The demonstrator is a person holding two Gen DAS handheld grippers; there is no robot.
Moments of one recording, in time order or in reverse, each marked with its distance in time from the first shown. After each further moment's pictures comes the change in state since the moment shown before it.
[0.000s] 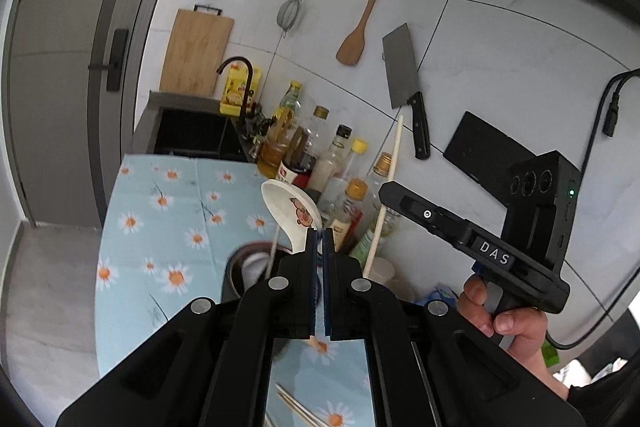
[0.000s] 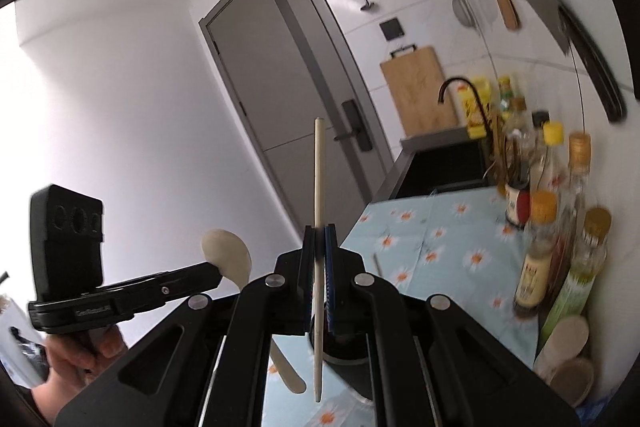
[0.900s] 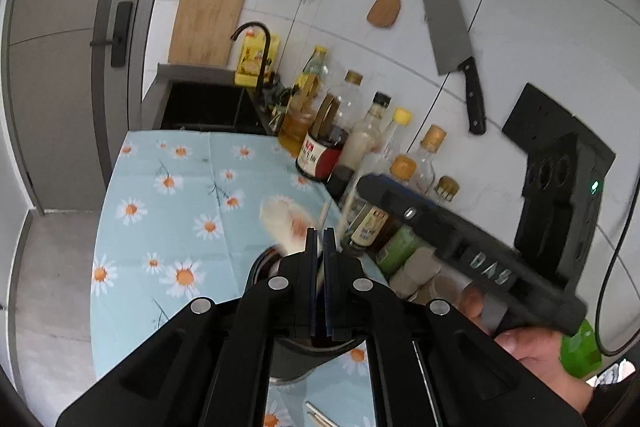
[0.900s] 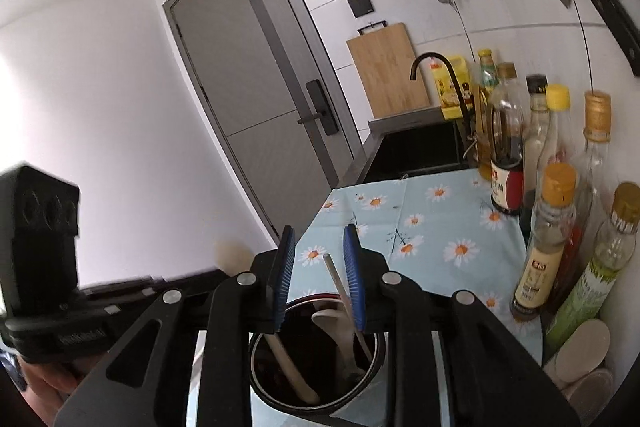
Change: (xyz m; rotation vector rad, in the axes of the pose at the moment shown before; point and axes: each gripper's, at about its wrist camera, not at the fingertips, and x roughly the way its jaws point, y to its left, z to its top) left arm 0.079 0.036 -0.007 -0.016 0.112 0.050; right arm 0.083 -0.041 -0.026 0.033 0.061 -0.103
